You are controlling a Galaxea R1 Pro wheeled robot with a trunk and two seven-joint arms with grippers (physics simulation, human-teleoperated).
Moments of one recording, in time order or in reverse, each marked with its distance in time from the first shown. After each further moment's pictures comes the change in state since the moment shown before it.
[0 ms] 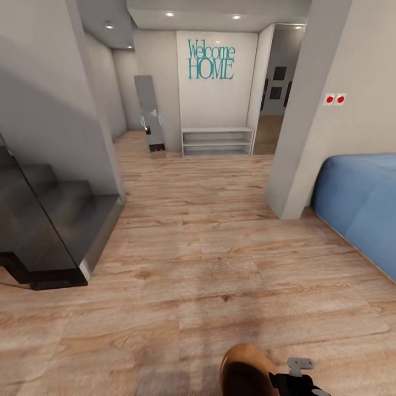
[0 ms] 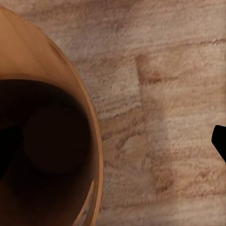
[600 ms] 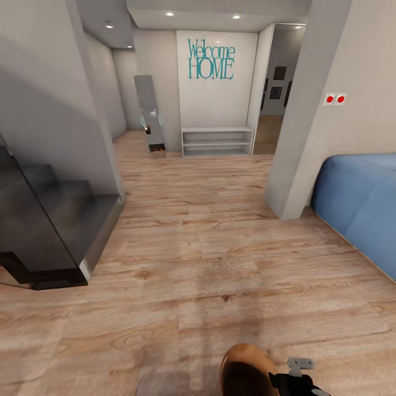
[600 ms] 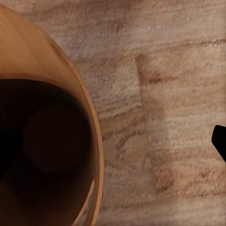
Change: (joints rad) left arm 0.000 0.000 0.000 0.000 0.000 0.000 0.000; right arm 0.000 0.000 0.003 0.000 0.001 -0.001 0.000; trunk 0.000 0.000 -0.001
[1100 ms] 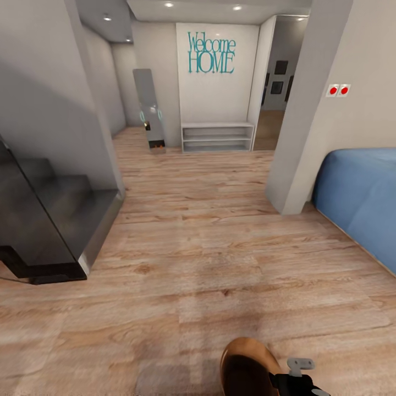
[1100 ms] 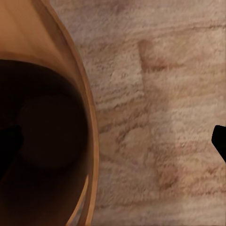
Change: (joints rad) left arm 0.000 0.000 0.000 0.000 0.000 -0.001 0.000; right arm 0.000 0.000 0.000 0.000 0.001 0.001 0.000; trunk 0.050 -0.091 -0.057
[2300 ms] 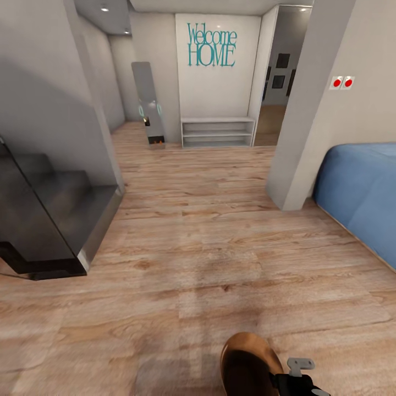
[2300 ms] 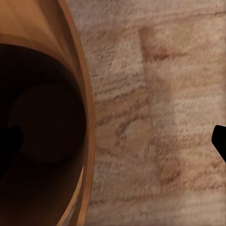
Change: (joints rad) left arm 0.000 0.000 0.000 0.000 0.000 0.000 0.000; right arm 0.000 0.000 0.000 0.000 0.001 0.000 0.000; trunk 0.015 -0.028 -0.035
